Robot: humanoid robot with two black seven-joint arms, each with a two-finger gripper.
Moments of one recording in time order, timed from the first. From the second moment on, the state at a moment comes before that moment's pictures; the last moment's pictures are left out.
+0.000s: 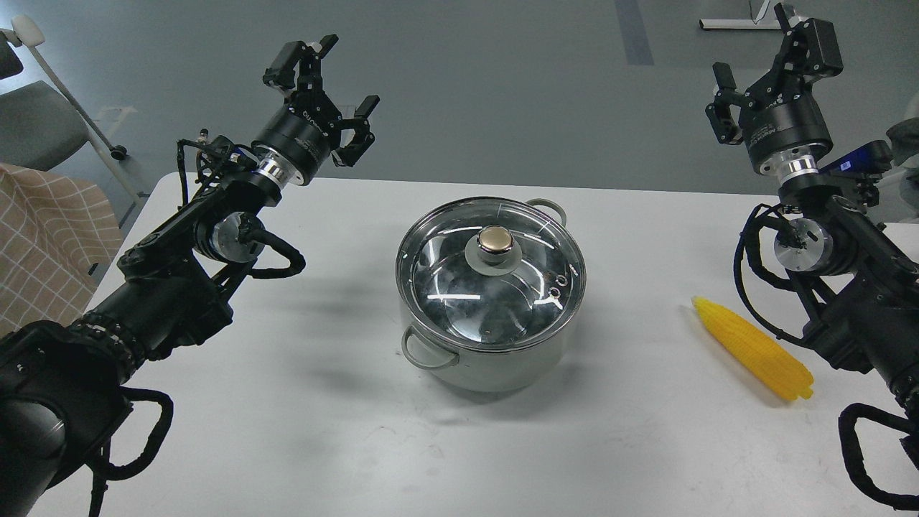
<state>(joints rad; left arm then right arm) -0.83 0.20 -0.84 -0.61 0.26 -0.46 -0.35 0.83 -0.22 0.99 0.60 -0.48 0.25 0.49</state>
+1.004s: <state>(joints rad) -0.83 0.23 -0.82 -0.68 0.26 -0.46 -0.34 0.83 -0.22 0.98 0.65 -0.48 0.24 0.49</state>
